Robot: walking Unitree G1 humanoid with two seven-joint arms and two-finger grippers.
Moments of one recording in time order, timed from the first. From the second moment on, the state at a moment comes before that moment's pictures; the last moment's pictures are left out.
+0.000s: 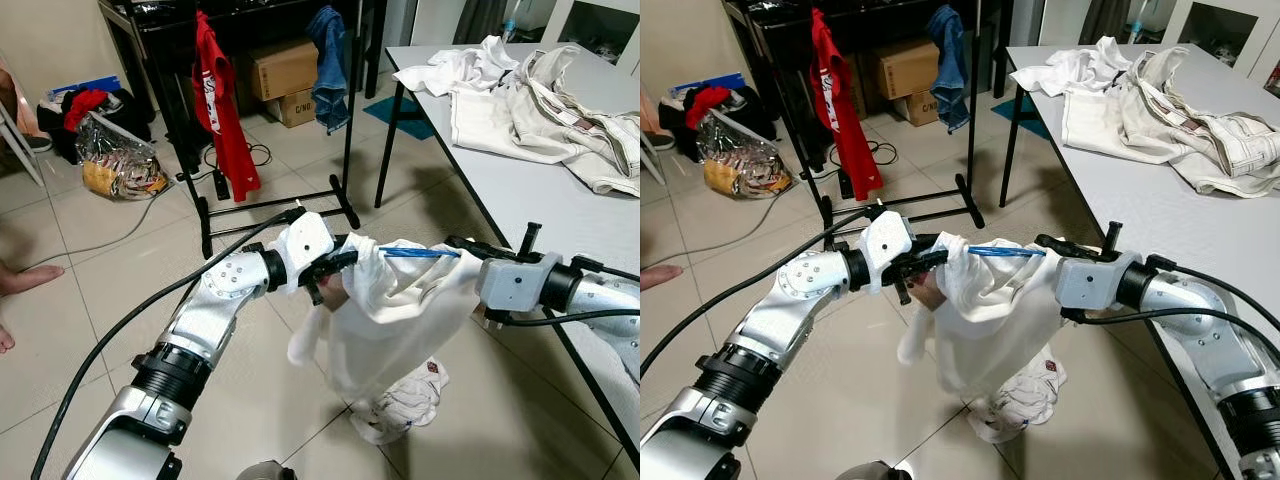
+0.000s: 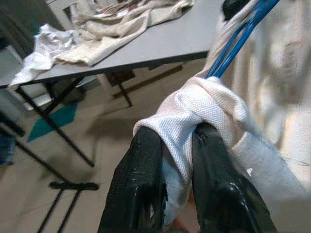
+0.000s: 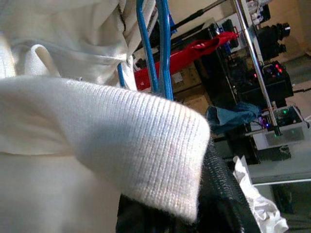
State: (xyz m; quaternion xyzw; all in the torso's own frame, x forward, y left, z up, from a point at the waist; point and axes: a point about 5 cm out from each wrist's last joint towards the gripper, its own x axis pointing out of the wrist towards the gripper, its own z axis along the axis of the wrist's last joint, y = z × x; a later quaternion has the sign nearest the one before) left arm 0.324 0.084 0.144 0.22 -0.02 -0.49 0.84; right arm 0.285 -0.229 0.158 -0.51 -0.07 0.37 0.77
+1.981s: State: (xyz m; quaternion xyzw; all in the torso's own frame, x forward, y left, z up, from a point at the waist) left arm 0.318 0.081 0.165 -0.06 -0.10 -0.23 0.97; right arm 0.297 -0.187 0.143 -0.12 -0.09 0.15 0.98
